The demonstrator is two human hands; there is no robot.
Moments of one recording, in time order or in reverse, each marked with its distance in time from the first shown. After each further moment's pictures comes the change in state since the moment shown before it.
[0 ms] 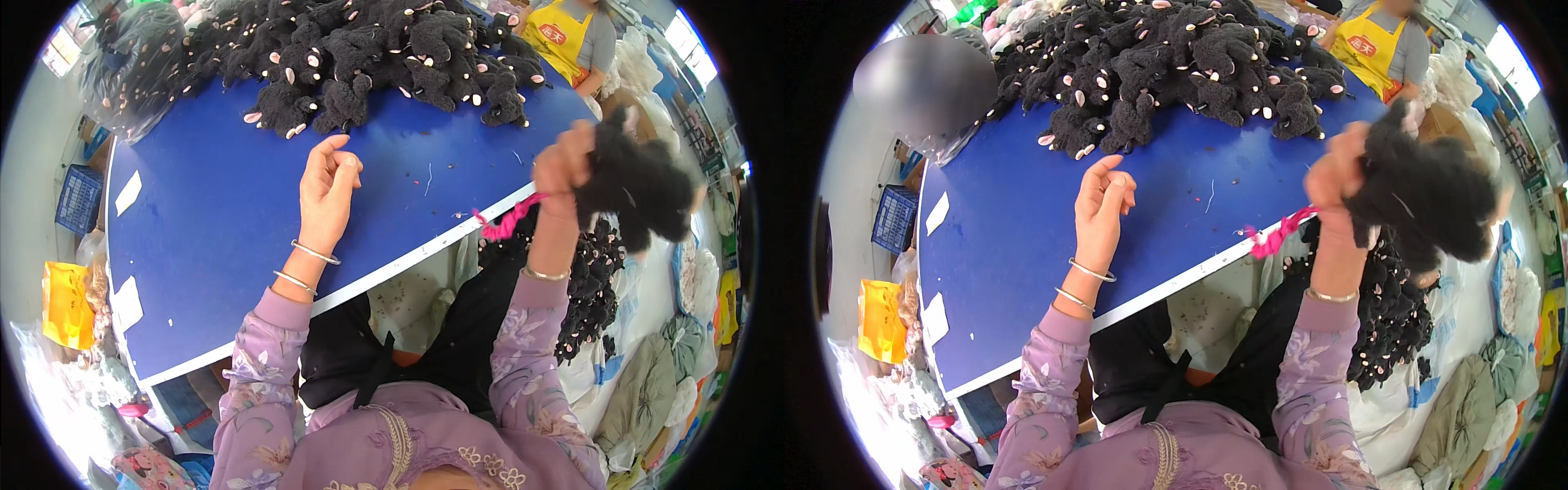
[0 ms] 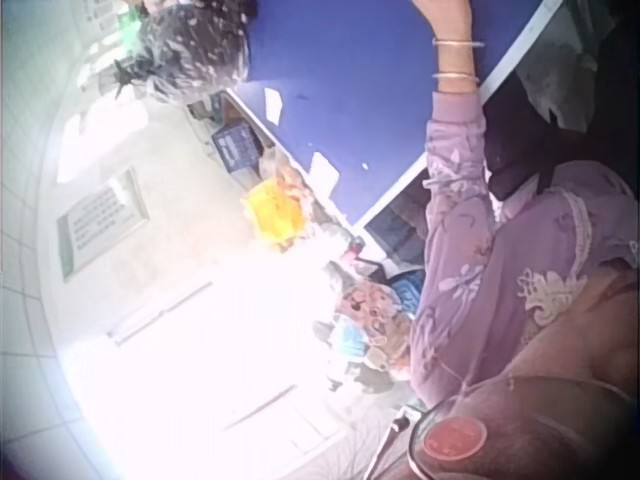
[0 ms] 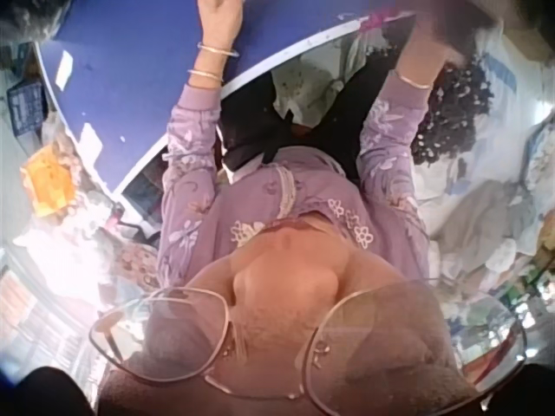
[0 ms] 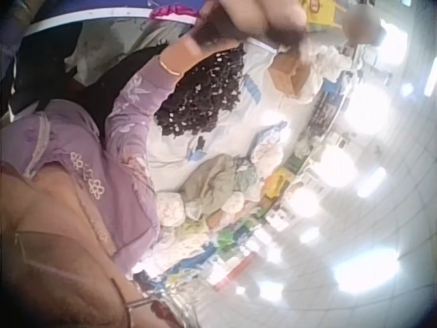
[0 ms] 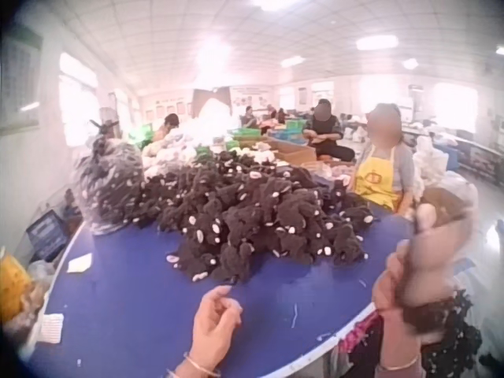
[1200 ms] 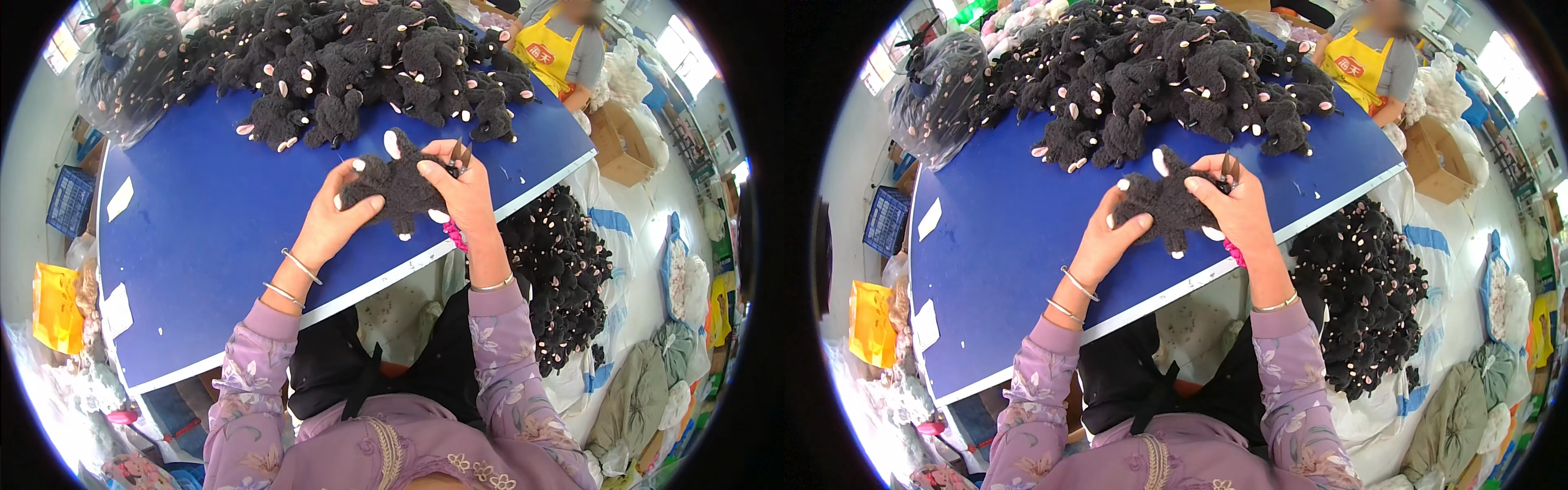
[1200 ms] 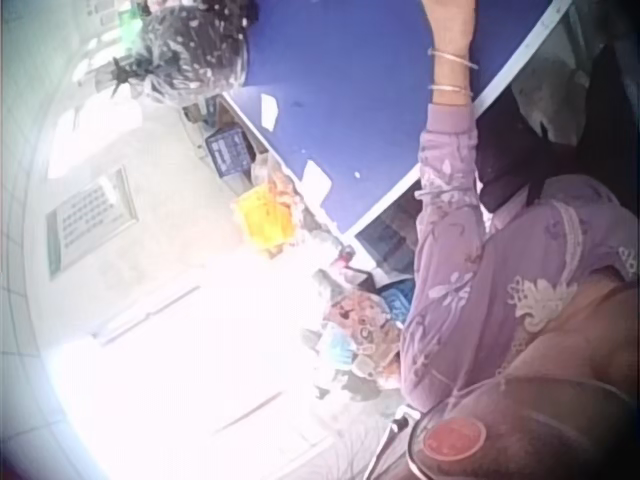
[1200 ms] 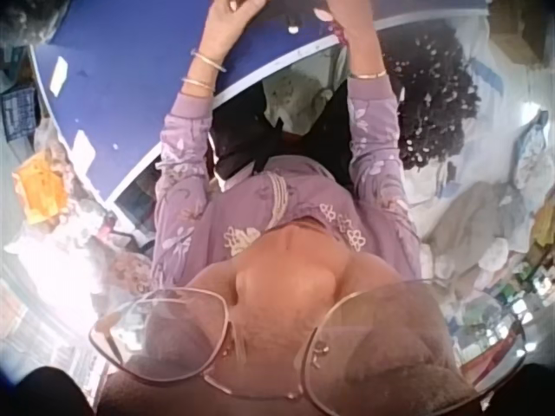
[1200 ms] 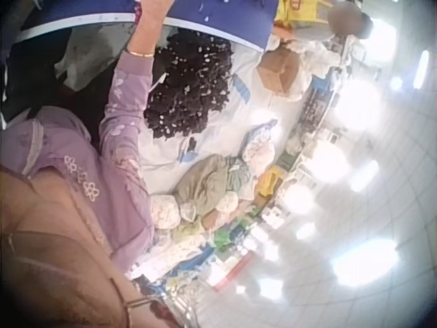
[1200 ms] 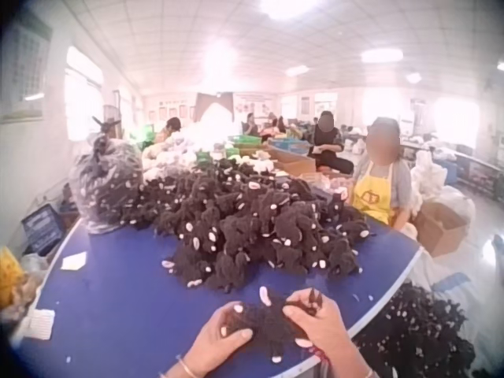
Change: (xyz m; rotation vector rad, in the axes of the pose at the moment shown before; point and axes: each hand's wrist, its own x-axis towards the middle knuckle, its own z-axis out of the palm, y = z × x) left_hand -0.005 0.006 0.005 -0.062 -0.205 -0.306; right_hand 0.035 0.050 0.100 -0.673 0.456 -0.201
